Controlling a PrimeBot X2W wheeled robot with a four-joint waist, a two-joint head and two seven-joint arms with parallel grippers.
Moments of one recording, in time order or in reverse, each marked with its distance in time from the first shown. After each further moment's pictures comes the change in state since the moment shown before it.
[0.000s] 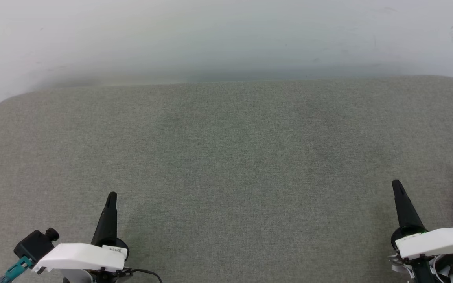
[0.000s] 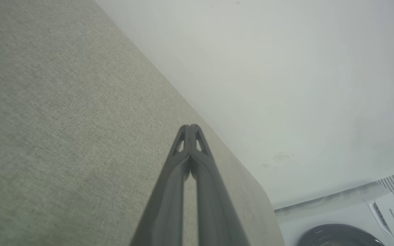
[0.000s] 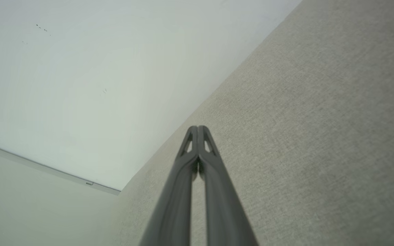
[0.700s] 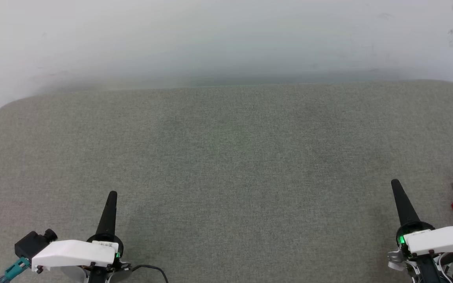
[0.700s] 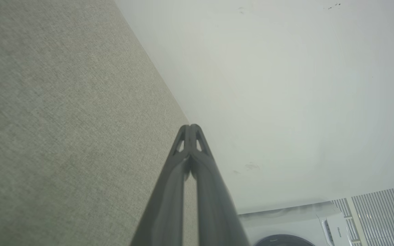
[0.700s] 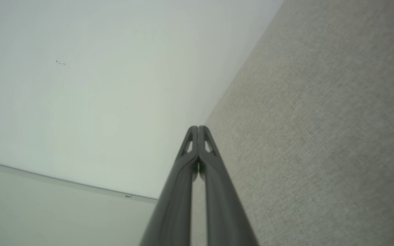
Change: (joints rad) left arm -0.023 -0.001 0.016 0.031 -0.216 0.000 0.059; right arm -0.015 0.010 -0.014 0.022 0.219 0.000 0.044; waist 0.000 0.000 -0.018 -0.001
